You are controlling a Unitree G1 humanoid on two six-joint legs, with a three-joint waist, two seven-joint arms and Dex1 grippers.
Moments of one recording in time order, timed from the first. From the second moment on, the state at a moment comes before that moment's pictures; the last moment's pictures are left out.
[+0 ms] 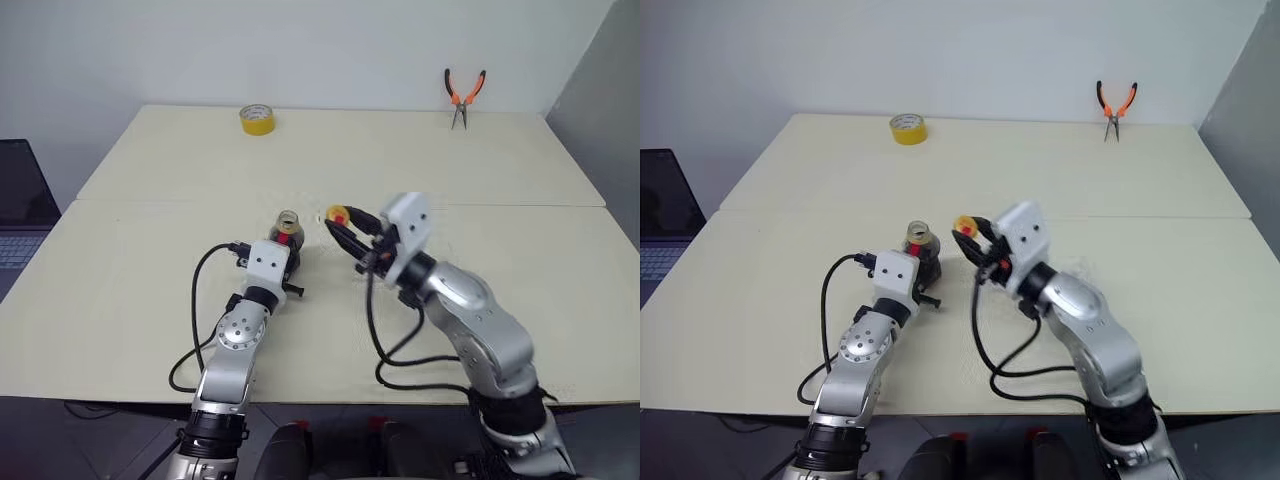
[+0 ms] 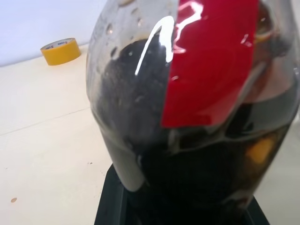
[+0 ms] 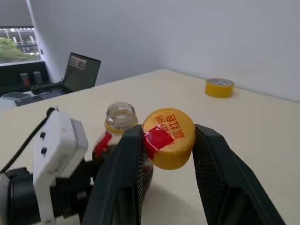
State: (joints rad) left arm -0.18 0.15 -0.04 -0.09 0.08 0.17 -0.16; right arm -0.32 -0.17 0.19 -0.55 0.26 0.59 0.37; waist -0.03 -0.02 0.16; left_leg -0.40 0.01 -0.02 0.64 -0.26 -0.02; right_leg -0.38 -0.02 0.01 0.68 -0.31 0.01
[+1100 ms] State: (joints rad) left arm -0.20 0.12 0.01 -0.09 0.03 0.21 -0.14; right arm 0.17 -0.29 -0.14 -0.28 0.25 0.29 0.37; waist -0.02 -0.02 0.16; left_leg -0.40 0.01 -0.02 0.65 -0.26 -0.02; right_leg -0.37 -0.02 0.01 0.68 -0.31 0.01
